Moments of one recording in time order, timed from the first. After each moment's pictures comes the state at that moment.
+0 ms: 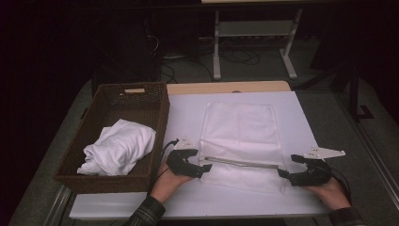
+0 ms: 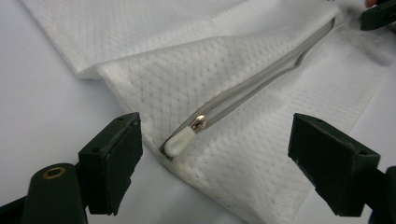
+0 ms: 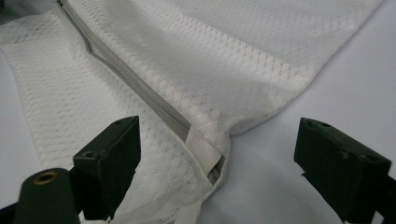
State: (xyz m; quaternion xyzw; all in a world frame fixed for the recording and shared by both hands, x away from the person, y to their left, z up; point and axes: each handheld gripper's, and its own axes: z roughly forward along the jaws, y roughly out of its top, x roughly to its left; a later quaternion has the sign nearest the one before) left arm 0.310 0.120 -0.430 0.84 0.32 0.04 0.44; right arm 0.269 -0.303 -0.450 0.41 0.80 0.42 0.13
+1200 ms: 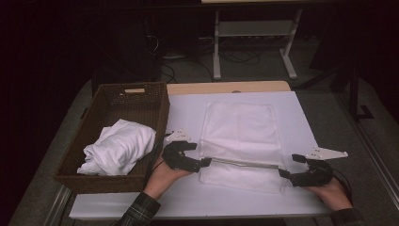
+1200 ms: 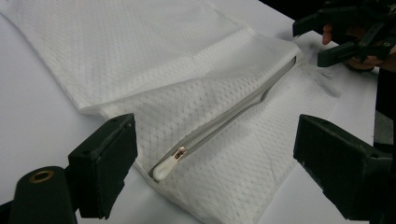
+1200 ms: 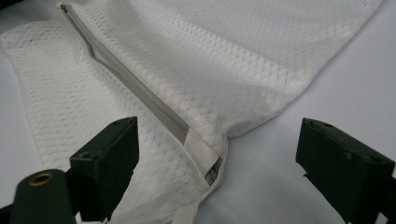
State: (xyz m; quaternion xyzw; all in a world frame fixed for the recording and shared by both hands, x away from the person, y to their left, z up) left arm 0.314 0.126 -0.396 0.83 0.32 0.02 0.46; right arm 0.268 -0.306 -0.451 0.41 0.79 0.43 0.14
